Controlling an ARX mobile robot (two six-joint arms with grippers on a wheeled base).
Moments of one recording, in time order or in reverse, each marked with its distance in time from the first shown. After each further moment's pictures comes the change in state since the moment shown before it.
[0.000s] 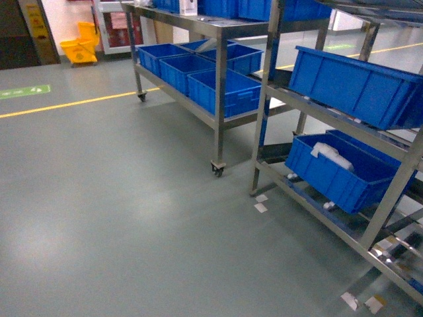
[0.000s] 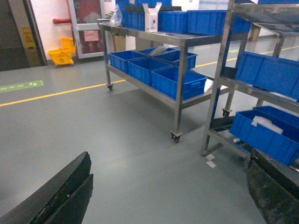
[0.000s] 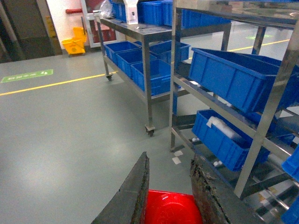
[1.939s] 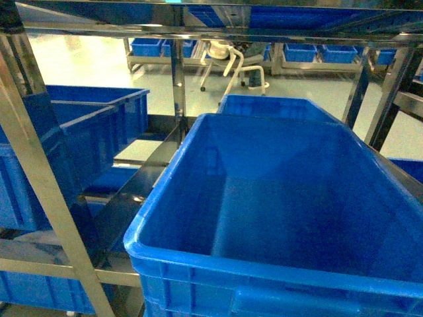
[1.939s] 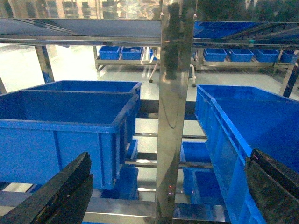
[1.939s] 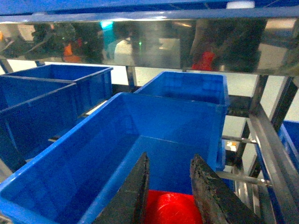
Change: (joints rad) left arm 0.000 0.000 0.000 0.000 0.000 0.000; right arm 0.129 0.119 0.008 0.053 0.025 0.036
